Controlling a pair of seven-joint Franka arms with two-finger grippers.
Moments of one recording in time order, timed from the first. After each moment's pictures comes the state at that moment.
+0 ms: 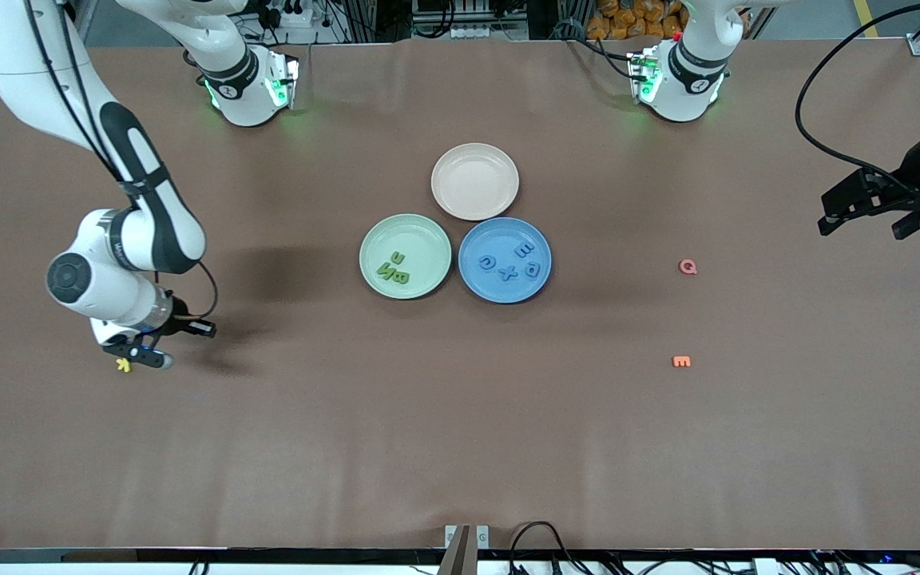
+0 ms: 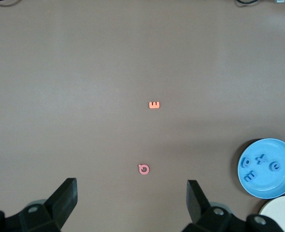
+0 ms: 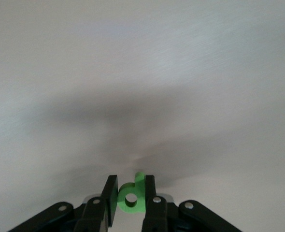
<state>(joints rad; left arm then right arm) -0.02 0.00 -0.03 -1.58 -0.03 1.68 0.00 -0.02 0.49 0.01 -2.02 0.05 2.47 0.24</state>
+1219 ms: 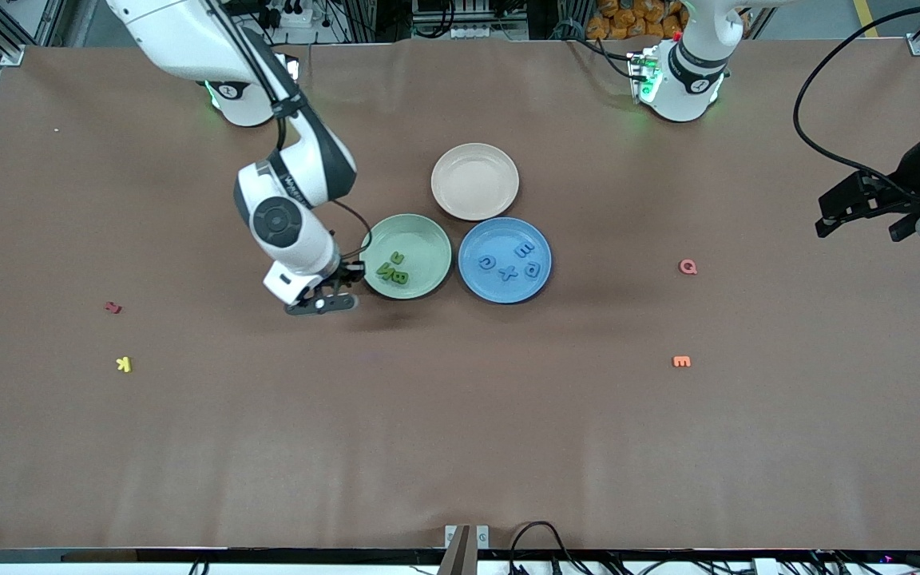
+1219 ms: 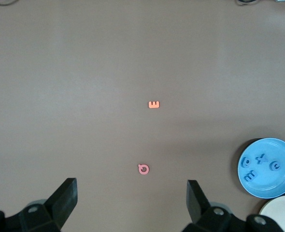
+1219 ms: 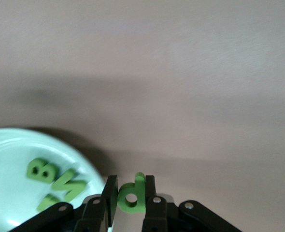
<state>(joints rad) -0.03 0.01 -0.04 -1.58 -0.03 1.69 0.00 0.49 0.41 0.01 -2.02 0.05 2.34 0.34</state>
